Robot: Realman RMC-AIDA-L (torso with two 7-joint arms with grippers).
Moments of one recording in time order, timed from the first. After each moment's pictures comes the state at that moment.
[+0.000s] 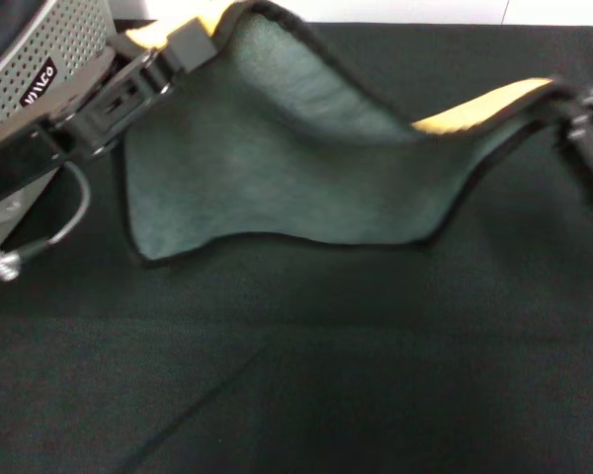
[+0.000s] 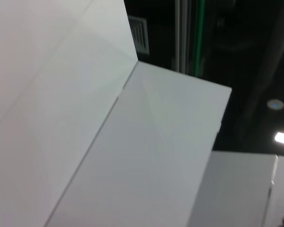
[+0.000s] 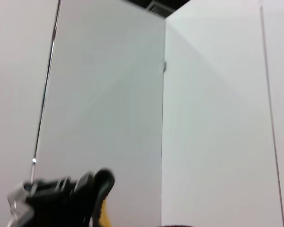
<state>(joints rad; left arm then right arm) -0.48 -2.02 0.84 0.39 1.26 2.00 -1.43 0.44 1.85 -2.26 -0.38 0.09 -1.68 0.56</state>
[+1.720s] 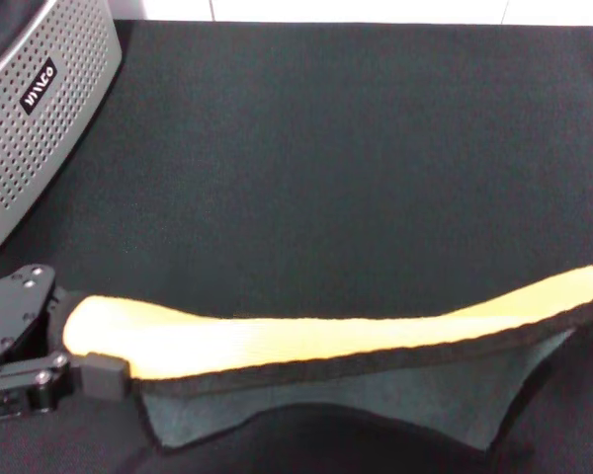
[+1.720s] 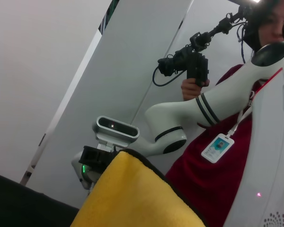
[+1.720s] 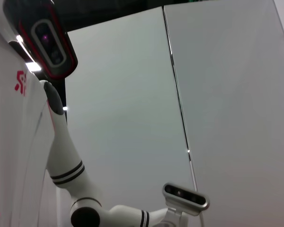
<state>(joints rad) -0.26 -1.72 1.48 0.85 1.08 2.05 -1.63 0.53 1.81 -2.25 -0.17 -0.25 -2.11 0.79</state>
